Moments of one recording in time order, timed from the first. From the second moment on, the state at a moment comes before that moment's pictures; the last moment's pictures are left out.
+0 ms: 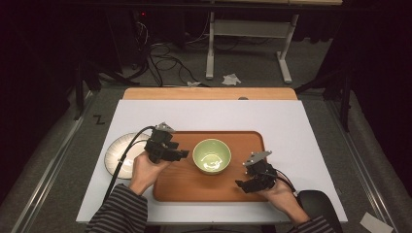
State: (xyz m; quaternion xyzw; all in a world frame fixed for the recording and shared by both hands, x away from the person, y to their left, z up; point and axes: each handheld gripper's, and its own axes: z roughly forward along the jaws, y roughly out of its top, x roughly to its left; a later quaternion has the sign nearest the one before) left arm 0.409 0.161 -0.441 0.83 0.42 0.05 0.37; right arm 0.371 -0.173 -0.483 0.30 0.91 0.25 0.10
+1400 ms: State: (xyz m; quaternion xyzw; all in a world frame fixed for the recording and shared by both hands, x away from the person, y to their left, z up) left arm 0.386 0.161 -0.451 0.84 0.41 0.04 0.35; right arm 0.372 -0.172 -0.485 0.29 0.92 0.24 0.10
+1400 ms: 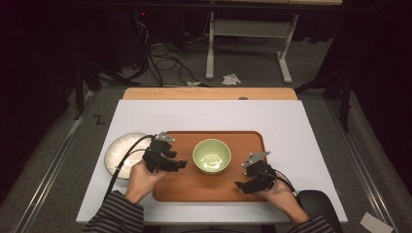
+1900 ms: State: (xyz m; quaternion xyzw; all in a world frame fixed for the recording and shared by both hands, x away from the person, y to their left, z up) left arm 0.384 0.151 -0.459 0.85 0.41 0.02 0.33; right arm 0.371 -0.170 -0.486 0.29 0.92 0.24 0.10
